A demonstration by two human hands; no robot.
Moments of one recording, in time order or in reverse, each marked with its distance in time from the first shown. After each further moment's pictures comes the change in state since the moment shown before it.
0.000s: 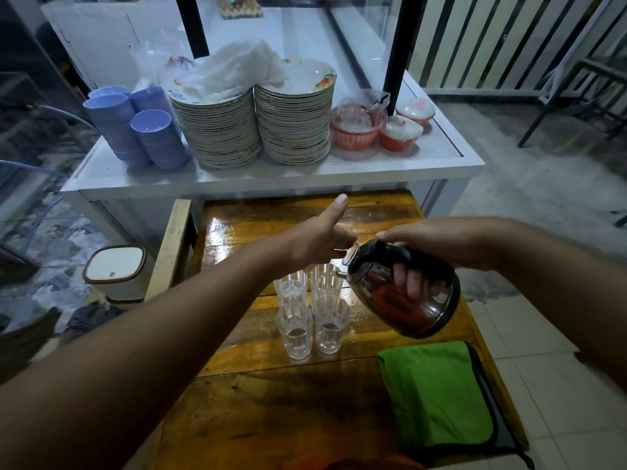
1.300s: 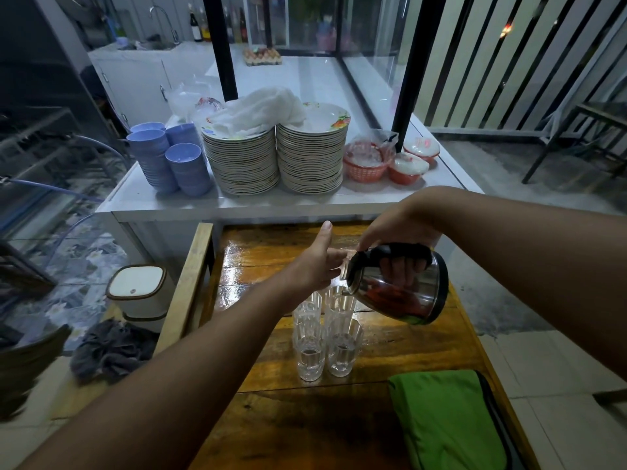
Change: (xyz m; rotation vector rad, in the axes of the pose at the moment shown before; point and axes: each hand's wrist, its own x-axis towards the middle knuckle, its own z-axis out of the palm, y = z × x) left_hand -0.014 -0.027 0.000 -0.304 0.236 -0.005; right_hand 0.046 -0.082 -0.023 -0.340 -0.158 0.308
